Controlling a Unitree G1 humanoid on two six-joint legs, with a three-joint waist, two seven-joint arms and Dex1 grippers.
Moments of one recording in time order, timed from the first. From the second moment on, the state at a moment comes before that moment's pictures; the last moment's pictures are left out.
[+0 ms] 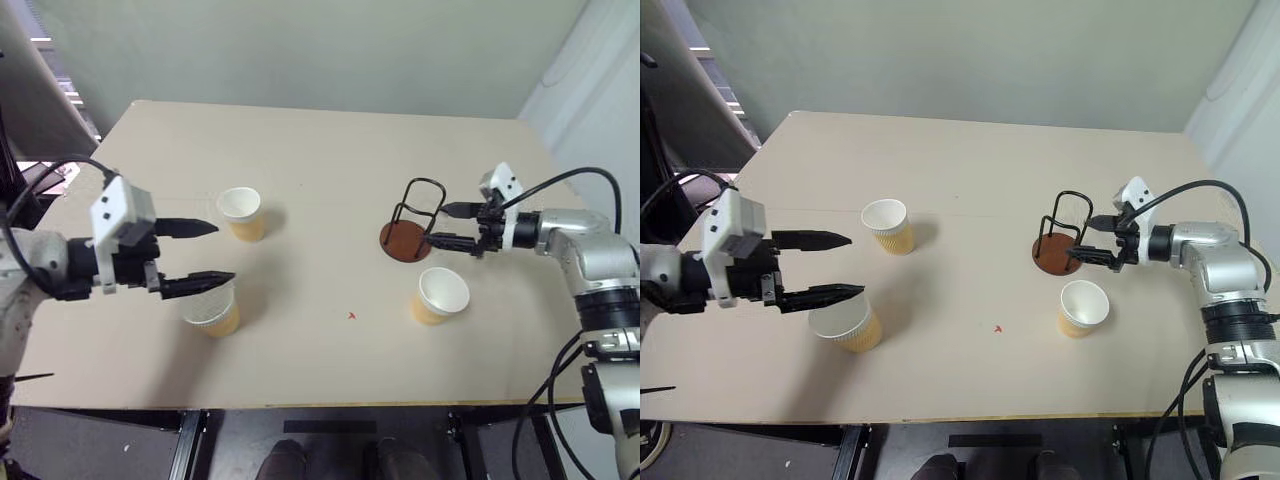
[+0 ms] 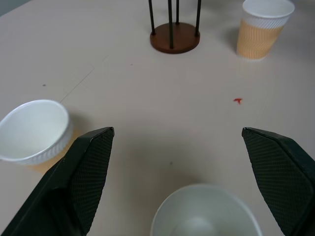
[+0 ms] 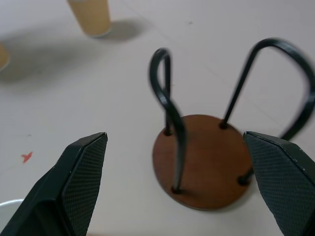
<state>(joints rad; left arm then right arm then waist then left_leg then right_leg) -0.29 1.07 0.33 -0.24 -0.62 0.58 -1.17 -0.81 -0.72 0.06 0.40 0.31 0.45 1.16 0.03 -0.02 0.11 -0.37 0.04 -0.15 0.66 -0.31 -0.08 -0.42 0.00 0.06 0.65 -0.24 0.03</state>
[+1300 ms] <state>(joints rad) -0.29 1.07 0.26 -0.40 -0.75 0.70 -1.16 -0.61 -0.72 0.26 -0.27 0.48 0.62 1.38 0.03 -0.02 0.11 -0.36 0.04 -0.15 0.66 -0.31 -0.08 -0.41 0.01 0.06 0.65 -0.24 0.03</state>
